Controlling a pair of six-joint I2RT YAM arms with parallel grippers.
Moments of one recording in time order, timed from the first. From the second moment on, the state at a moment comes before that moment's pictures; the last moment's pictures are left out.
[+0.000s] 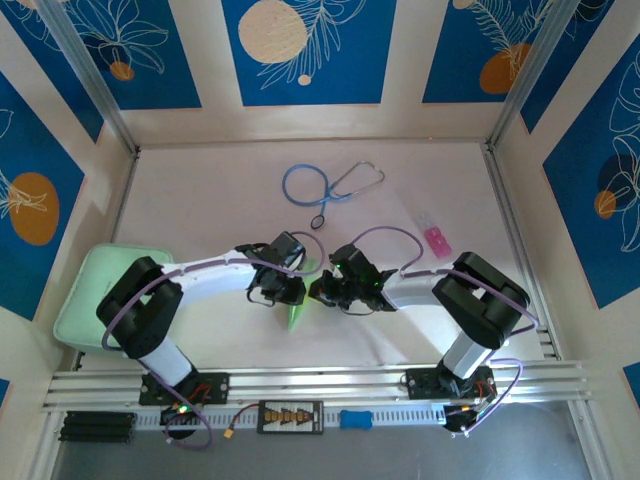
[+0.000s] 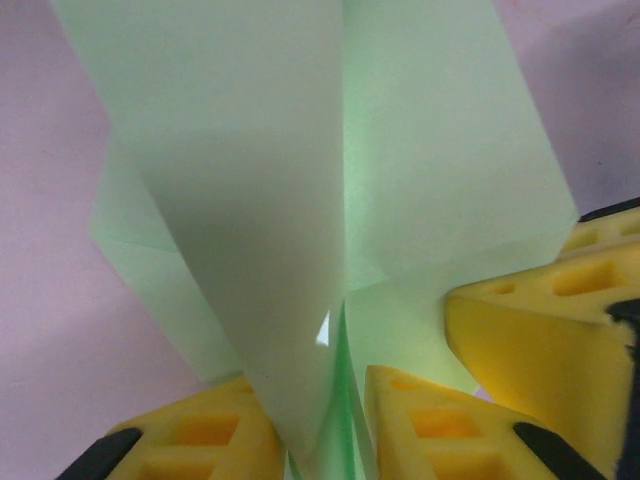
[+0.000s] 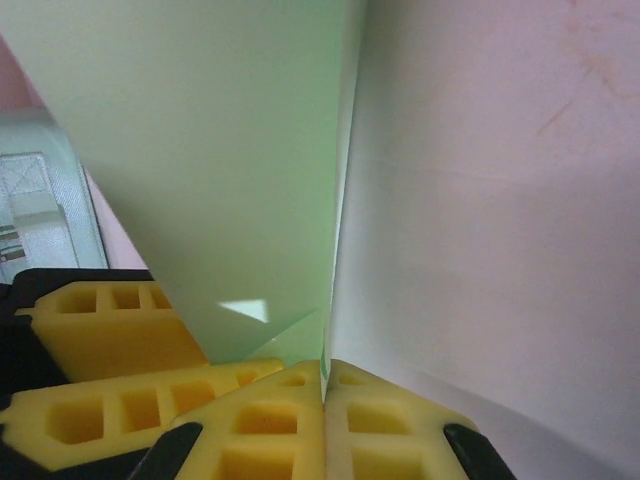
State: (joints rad) left arm -0.78 1.62 0.91 -0.55 0.17 -0.49; right arm 0.81 1.65 0.62 0.24 -0.37 1.17
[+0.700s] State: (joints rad) left arm -0.78 1.62 0.89 -0.53 0.19 -0.50; right arm 0.81 1.65 0.62 0.25 -0.37 1.18
